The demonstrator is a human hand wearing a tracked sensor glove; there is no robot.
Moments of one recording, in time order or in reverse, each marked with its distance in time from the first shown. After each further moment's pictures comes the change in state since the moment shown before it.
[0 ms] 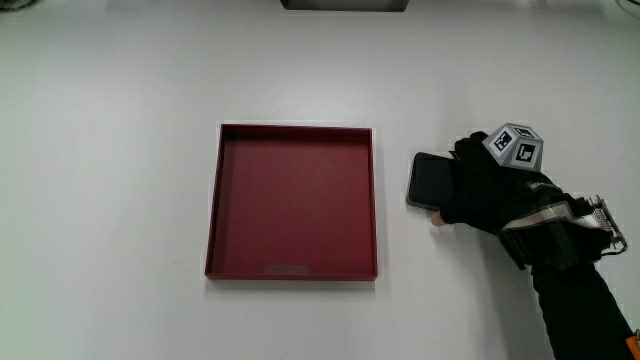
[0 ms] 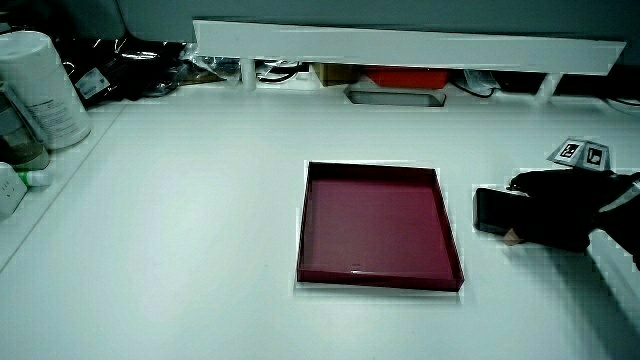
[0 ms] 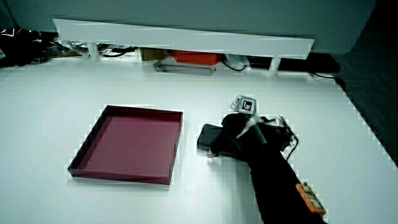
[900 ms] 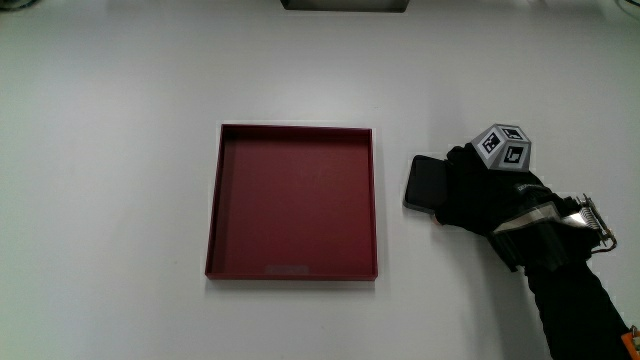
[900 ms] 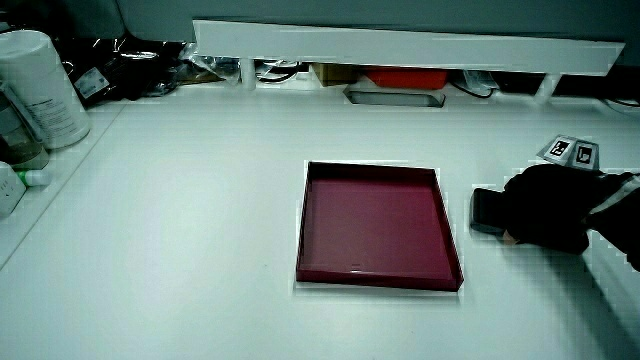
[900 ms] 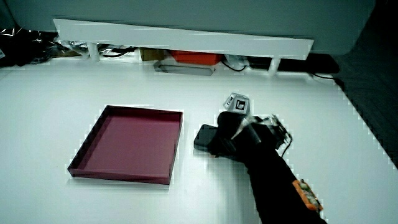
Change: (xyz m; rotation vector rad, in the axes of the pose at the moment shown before) arm -0.016 -0.003 -0.003 0.093 -0.039 0.060
